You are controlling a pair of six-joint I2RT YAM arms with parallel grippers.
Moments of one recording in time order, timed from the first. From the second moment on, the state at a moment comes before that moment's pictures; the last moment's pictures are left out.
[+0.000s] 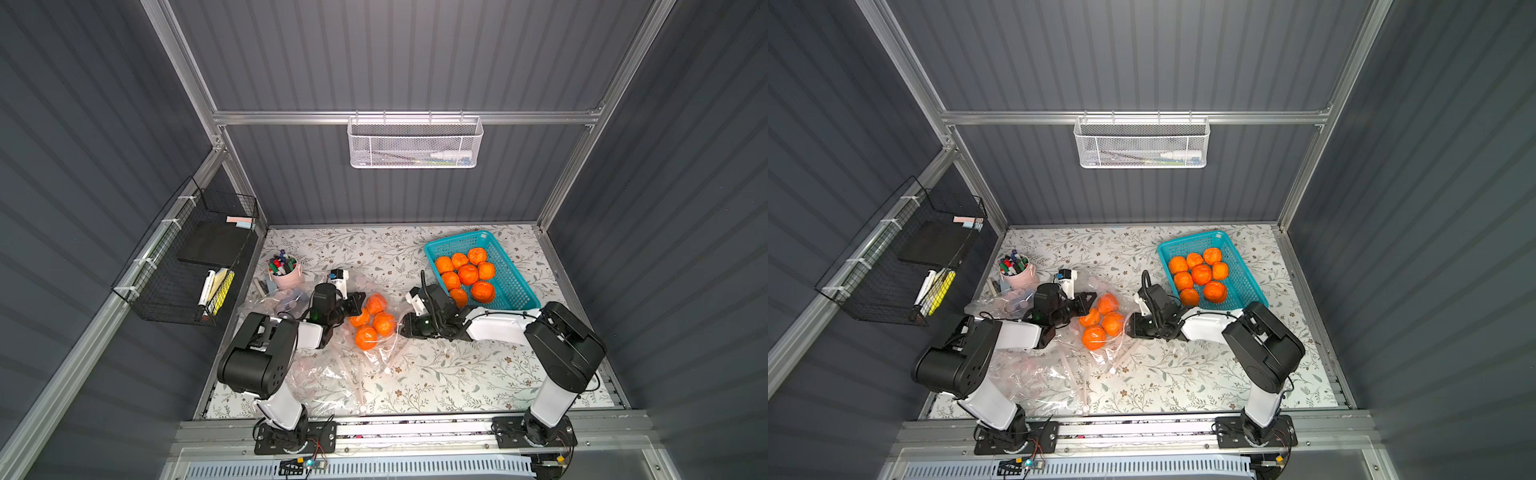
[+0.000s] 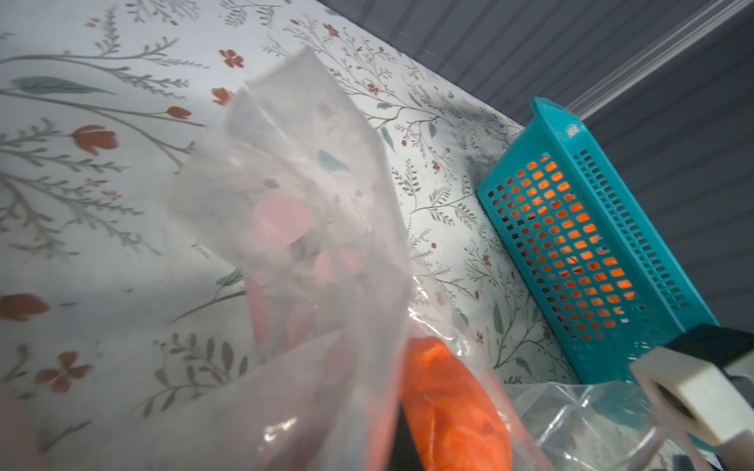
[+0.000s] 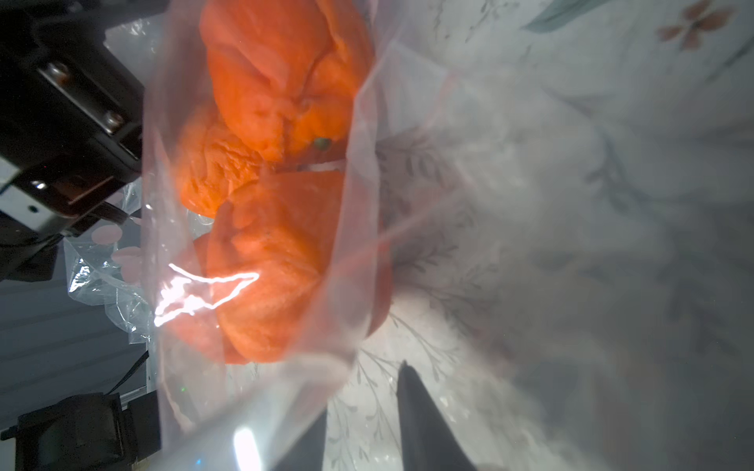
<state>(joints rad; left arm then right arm) -0.23 1.66 0.54 0.60 0.34 -0.49 0.76 1.74 0.89 0.01 -0.38 0.74</state>
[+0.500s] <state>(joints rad) -0.24 1.60 0.50 0.31 0.28 -0.48 0.76 1.74 0.88 0.00 -0.38 0.73</state>
